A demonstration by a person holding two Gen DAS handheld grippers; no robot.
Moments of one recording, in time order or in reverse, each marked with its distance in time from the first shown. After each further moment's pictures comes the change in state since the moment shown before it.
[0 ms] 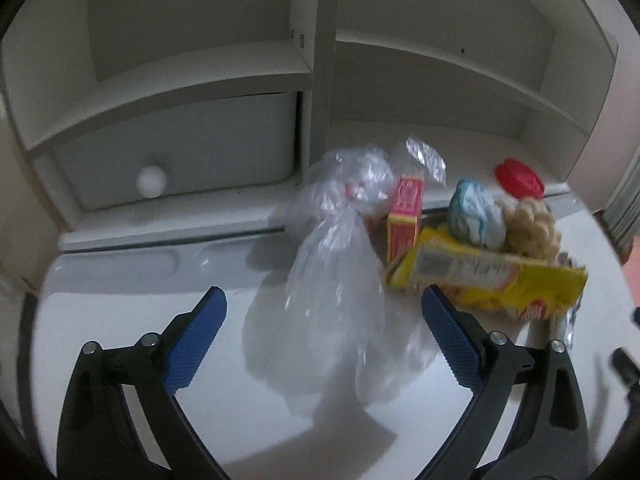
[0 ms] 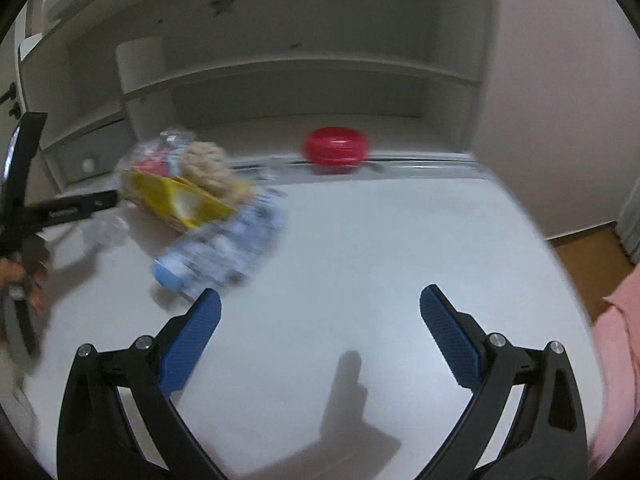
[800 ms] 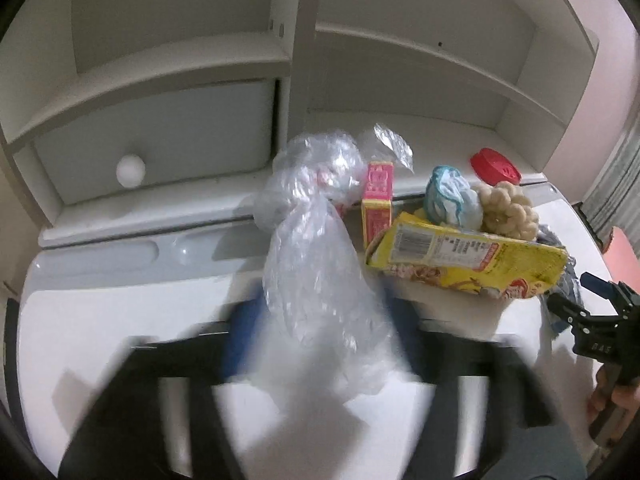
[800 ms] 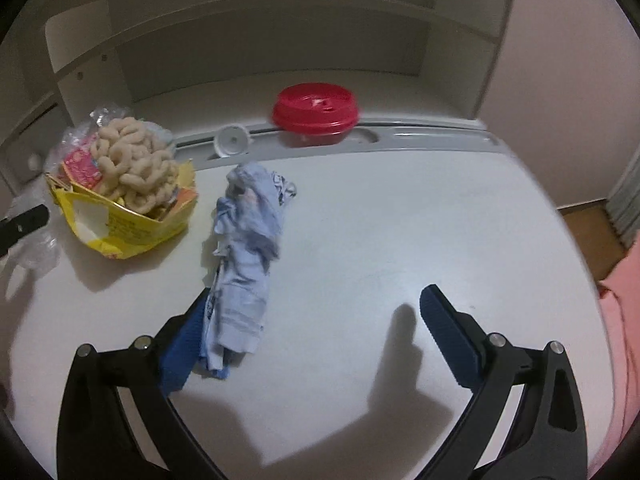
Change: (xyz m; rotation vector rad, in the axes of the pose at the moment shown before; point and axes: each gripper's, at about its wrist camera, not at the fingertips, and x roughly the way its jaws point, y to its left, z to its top) left arm -0.008 0.003 -0.009 0.023 -0.011 -0.069; right arm 0.060 -0.010 0.018 0.030 0.144 -0.065
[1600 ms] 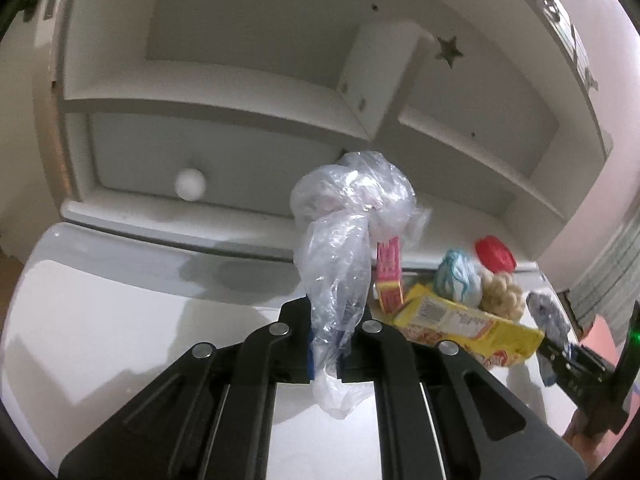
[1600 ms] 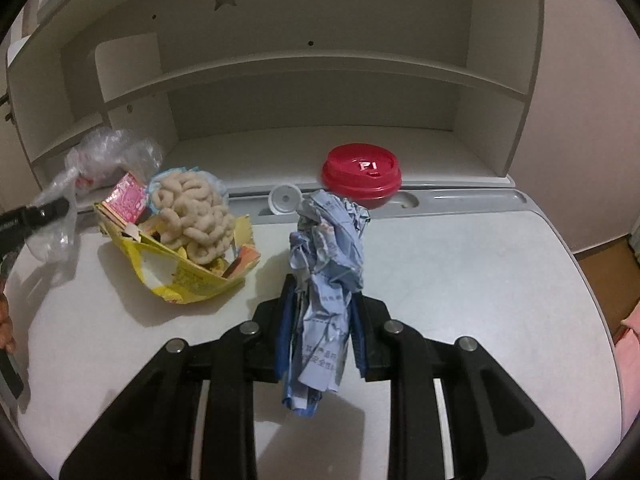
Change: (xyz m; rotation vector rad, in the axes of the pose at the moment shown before) left arm -0.035 0.050 -0.001 -0.258 -0.169 -0.031; right arm -0.020 0.021 0.013 -0.055 -0.170 0.096
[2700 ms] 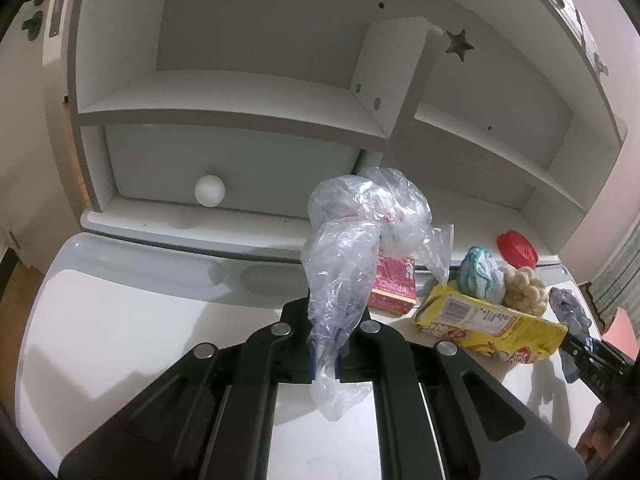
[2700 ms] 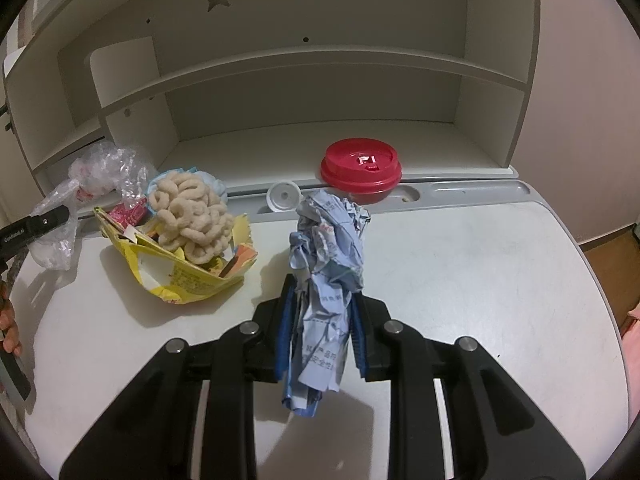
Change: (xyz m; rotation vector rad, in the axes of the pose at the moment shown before) left arm 0.002 -0.004 0.005 0.054 0.006 0.079; right arm 0.003 -0.005 0.001 0.036 0.010 0.017
